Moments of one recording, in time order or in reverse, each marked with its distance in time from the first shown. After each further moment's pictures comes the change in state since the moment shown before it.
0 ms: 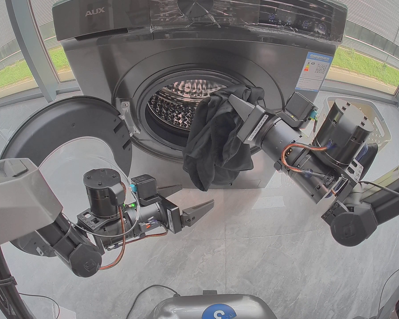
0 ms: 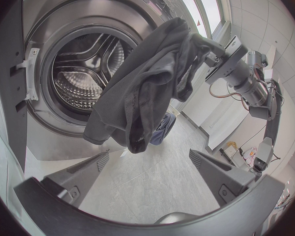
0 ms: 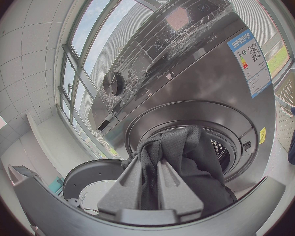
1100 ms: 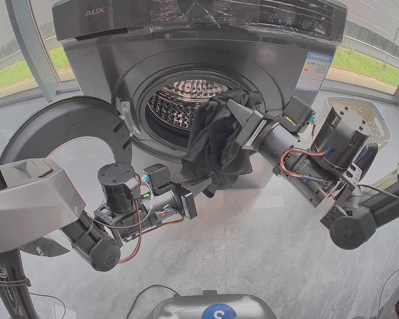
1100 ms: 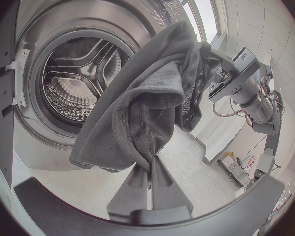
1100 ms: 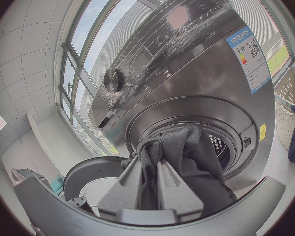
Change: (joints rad) left arm -0.027 0.107 -0.140 -0.101 0.007 -0.072; right arm 0.007 0.005 0.018 -0.008 -0.001 0.003
